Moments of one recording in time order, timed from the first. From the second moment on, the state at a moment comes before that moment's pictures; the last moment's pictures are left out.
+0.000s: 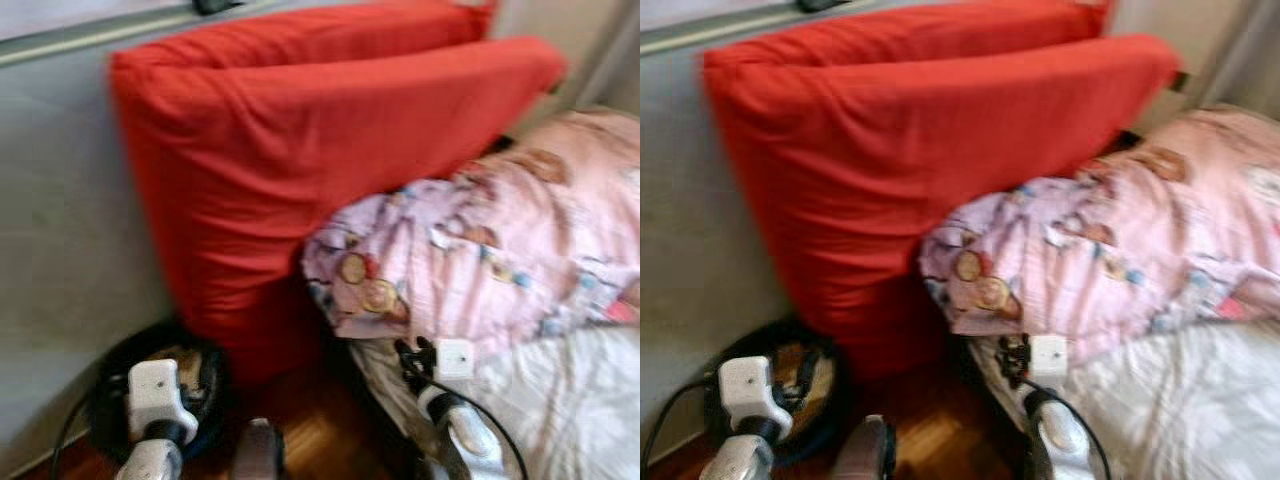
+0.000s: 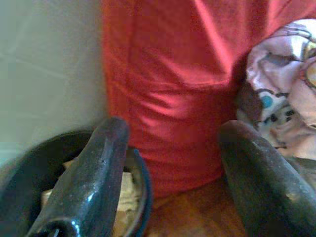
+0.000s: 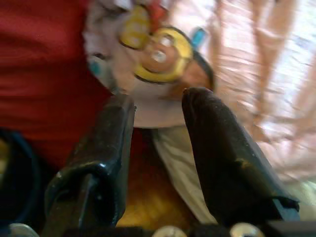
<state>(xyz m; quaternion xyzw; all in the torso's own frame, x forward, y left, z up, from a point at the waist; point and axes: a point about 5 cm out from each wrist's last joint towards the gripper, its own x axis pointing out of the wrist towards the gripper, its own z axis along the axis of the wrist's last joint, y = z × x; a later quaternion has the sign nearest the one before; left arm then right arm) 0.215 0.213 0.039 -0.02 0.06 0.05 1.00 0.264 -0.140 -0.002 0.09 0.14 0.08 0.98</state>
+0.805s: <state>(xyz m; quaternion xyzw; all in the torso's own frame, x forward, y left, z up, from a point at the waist) 0.219 0.207 0.039 -0.04 0.05 0.03 1.00 0.261 -0.147 -0.007 0.08 0.15 0.06 0.98</state>
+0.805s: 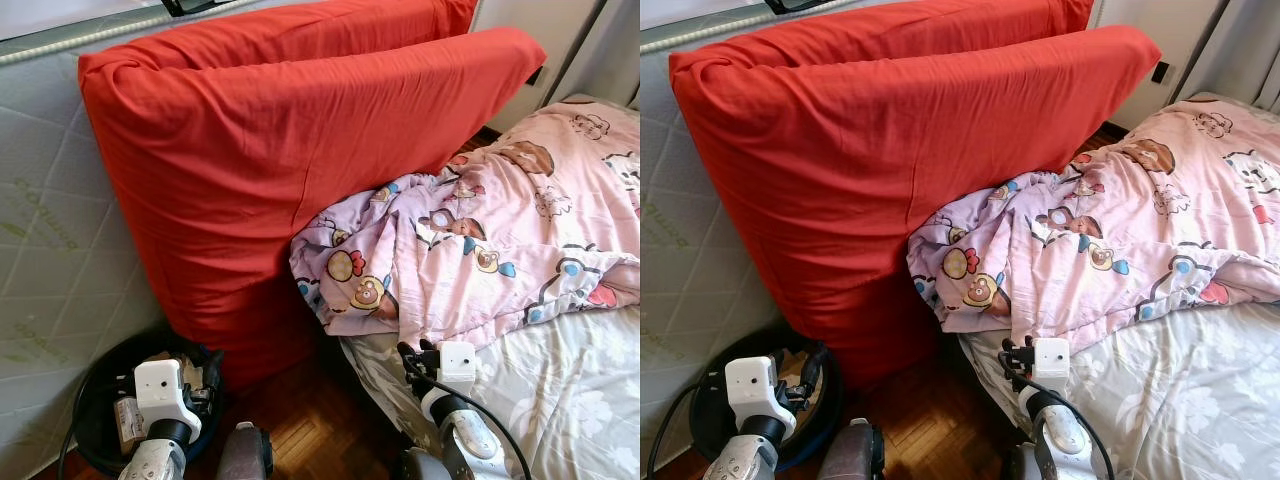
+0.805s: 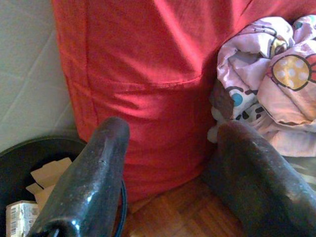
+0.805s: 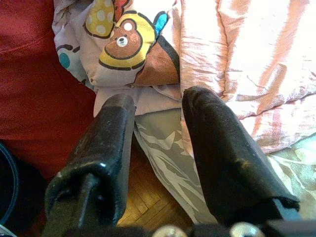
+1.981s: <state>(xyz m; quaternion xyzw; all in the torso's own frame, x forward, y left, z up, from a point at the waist) 0.219 0.204 0.031 -0.04 0.06 0.03 1.00 0.259 -0.150 -0.010 0.08 0.16 0.05 0.98</state>
